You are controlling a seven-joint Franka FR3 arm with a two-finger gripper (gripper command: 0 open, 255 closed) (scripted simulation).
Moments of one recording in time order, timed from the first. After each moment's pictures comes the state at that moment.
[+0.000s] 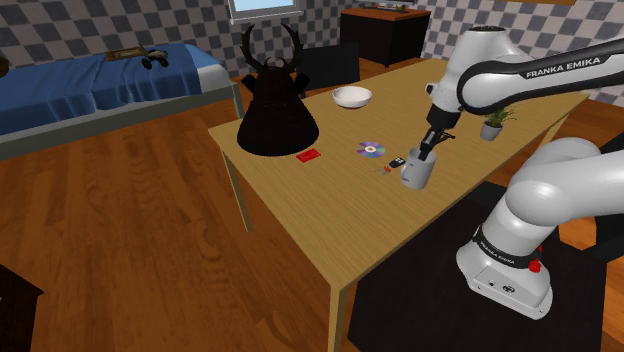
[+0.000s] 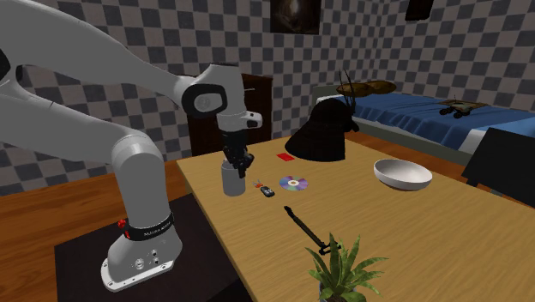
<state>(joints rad) -0.12 -0.96 -0.24 -3.01 -0.18 2.16 -0.25</state>
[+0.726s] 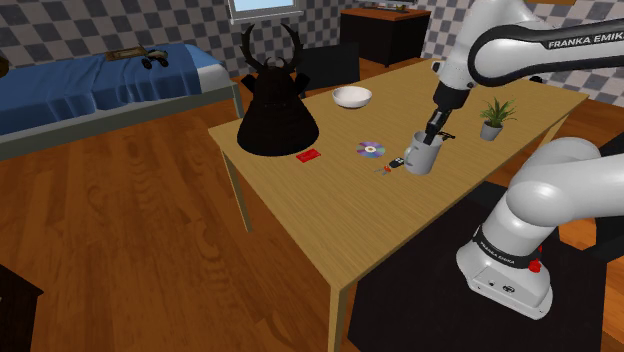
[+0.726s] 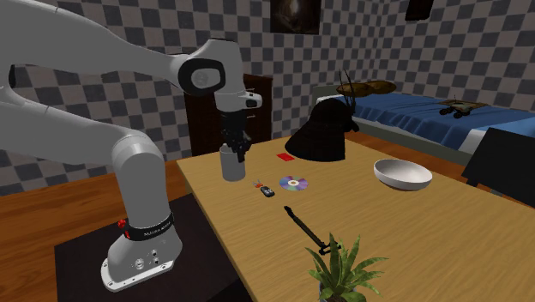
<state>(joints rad) -0.10 -1.01 -0.21 -2.88 -0.15 1.98 -0.25</state>
